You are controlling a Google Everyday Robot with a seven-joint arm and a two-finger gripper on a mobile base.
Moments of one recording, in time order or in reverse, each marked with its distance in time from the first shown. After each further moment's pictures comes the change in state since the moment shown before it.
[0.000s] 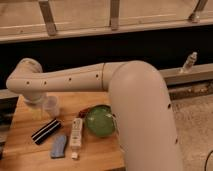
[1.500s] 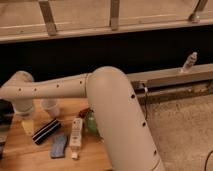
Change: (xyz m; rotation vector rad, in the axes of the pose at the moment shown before) arm -0.047 0.058 0.073 -0.235 -0.077 -0.404
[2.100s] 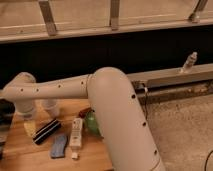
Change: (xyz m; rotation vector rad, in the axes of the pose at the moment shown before) arm 0.003 0.008 0.011 -0.030 -0.007 -0.005
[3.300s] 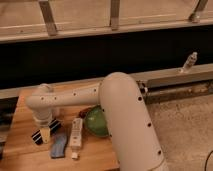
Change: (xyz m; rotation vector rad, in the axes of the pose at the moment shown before) arm 0.054 0.010 0.063 -0.038 -0.049 0.009
